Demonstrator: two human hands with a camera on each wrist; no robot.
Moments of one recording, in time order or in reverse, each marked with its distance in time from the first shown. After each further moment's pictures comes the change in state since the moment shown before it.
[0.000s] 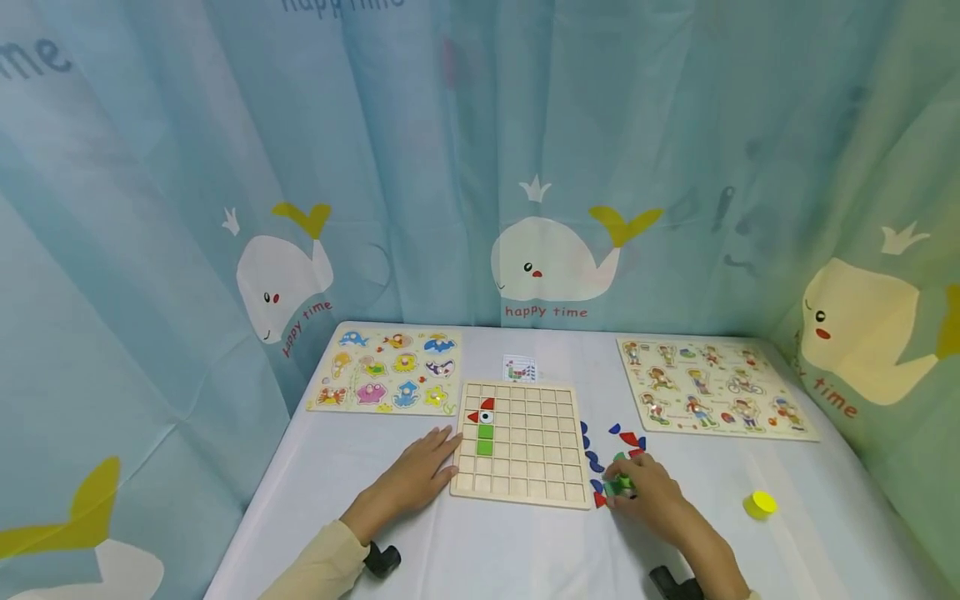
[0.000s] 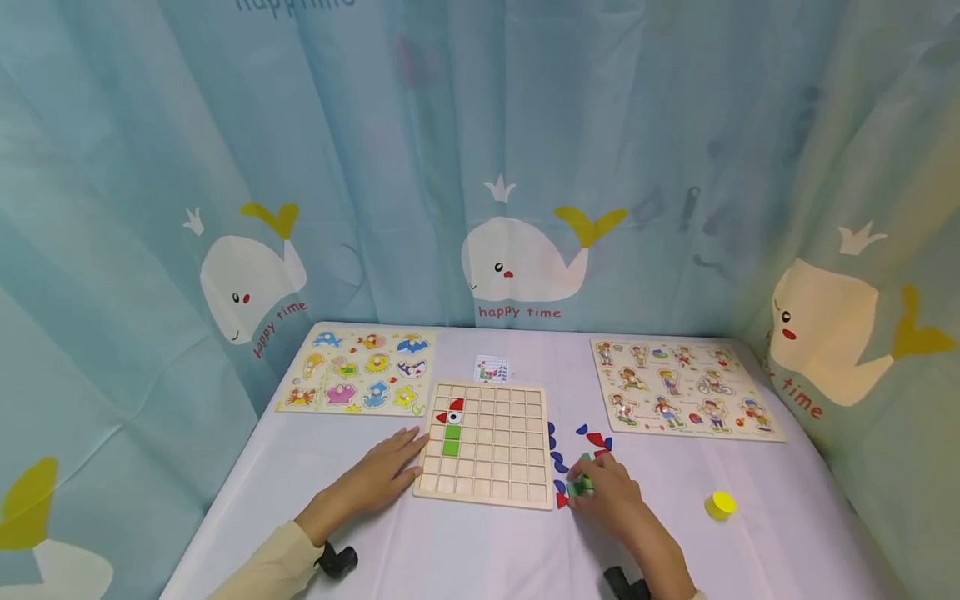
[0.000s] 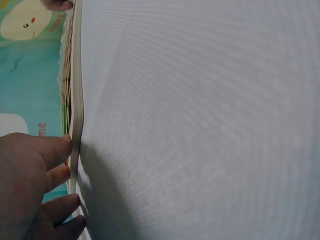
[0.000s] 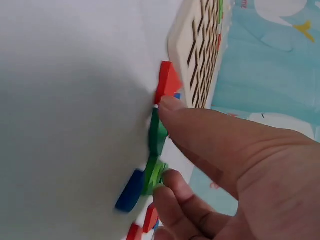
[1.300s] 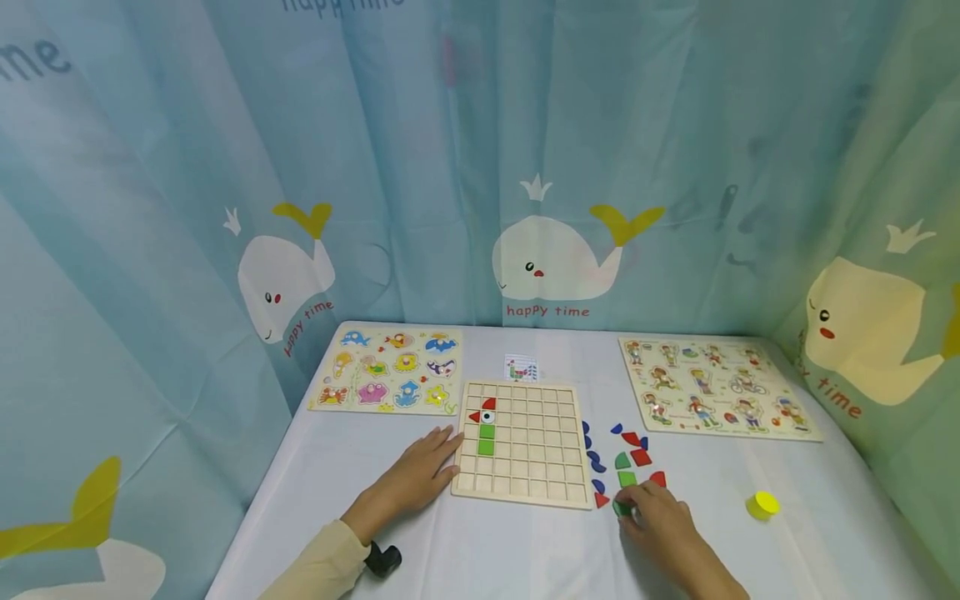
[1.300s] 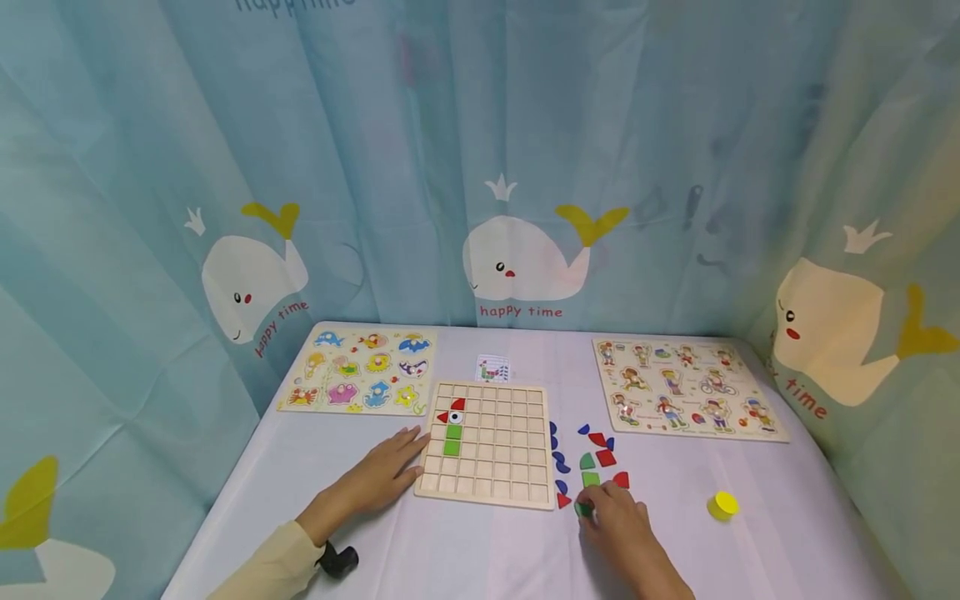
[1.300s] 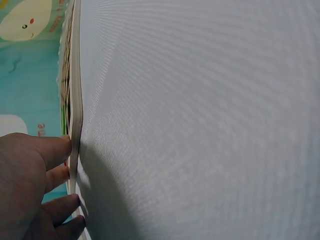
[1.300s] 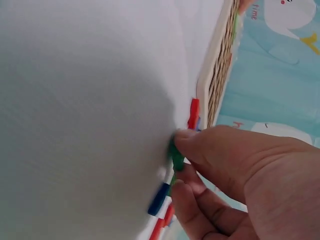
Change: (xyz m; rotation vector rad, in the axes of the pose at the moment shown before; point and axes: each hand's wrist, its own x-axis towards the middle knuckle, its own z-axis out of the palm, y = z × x) left_hand 0.001 -0.002 0.001 -0.003 -0.002 -0.003; right_hand -0.024 -0.004 0.019 -0.116 0.027 0.083
